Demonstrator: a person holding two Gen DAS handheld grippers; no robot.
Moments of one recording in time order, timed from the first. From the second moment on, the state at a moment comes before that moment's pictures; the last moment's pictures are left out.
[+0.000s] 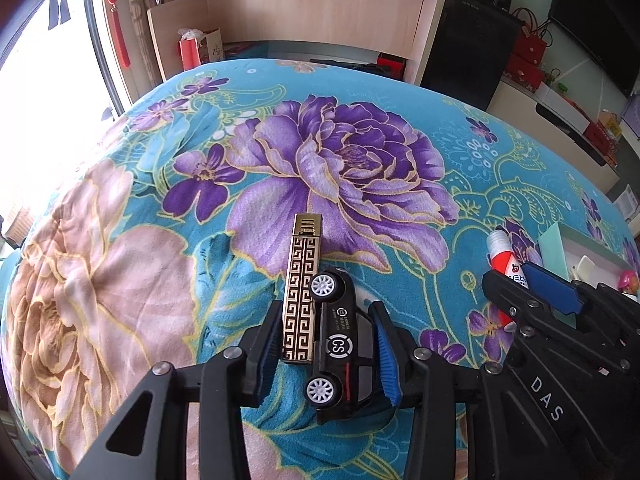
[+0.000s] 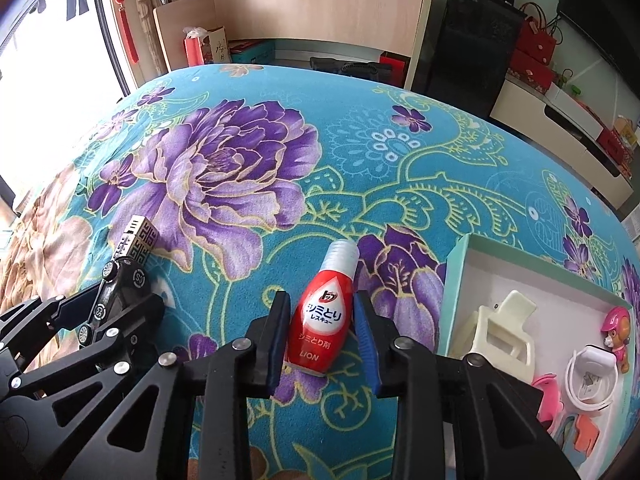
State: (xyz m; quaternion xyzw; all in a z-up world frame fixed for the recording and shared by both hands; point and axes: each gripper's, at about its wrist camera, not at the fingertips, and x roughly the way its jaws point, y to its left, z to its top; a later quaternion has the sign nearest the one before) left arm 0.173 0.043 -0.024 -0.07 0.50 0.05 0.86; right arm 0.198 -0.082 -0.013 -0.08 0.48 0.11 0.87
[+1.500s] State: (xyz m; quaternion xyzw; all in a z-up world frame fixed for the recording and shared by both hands) left arm 0.159 0.058 0.021 -0.10 0.42 0.03 0.90; right arm 0.189 -0.101 0.013 -0.05 0.45 0.11 0.88
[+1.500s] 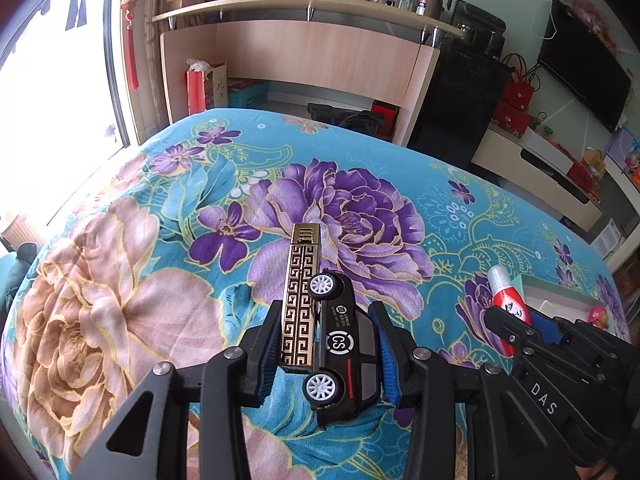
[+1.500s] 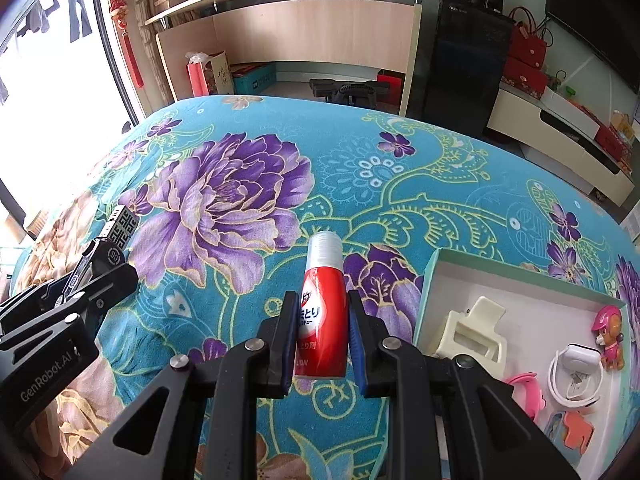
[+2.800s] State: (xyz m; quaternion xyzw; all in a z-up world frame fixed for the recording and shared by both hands) left arm 0.108 -0.186 0.028 0.08 0.44 -0.20 0.87; right arm 0.082 -0.323 0.014 0.09 0.46 -0.07 0.88
